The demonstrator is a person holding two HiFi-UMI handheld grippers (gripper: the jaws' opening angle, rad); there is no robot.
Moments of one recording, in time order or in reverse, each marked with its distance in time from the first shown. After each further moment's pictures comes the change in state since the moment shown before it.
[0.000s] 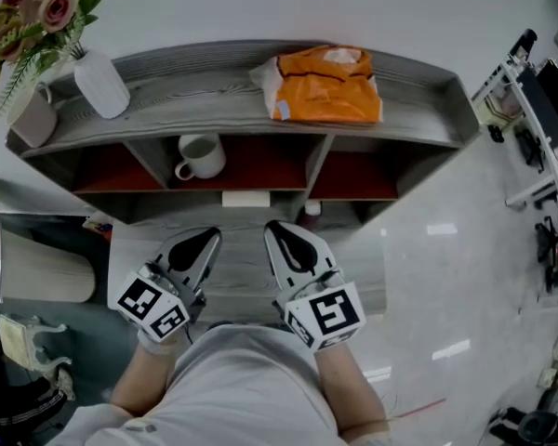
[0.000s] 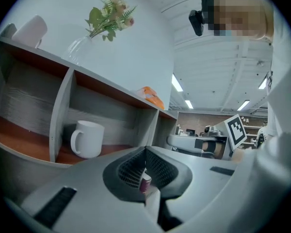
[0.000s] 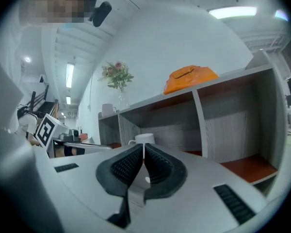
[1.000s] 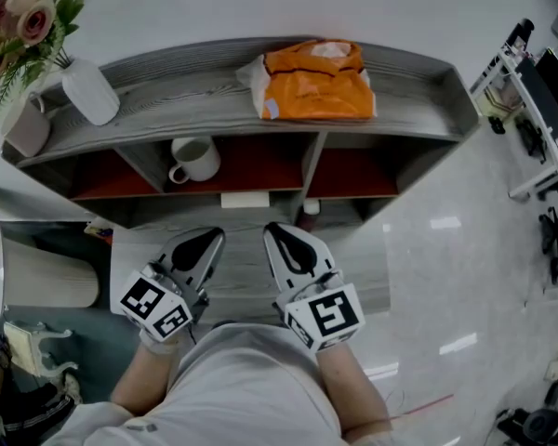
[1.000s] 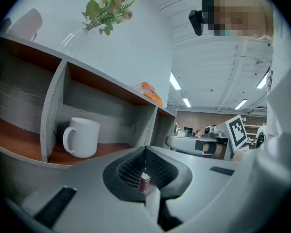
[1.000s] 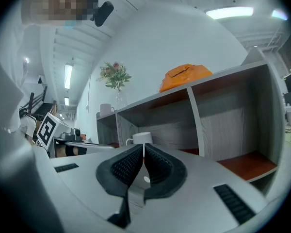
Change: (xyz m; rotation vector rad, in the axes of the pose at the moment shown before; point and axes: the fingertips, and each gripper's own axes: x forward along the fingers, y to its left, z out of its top) left arm 0.016 -0.003 -0.006 0.008 0.024 -0.031; right arm -0.002 -0.009 -0.009 0.013 -0.011 -0.018
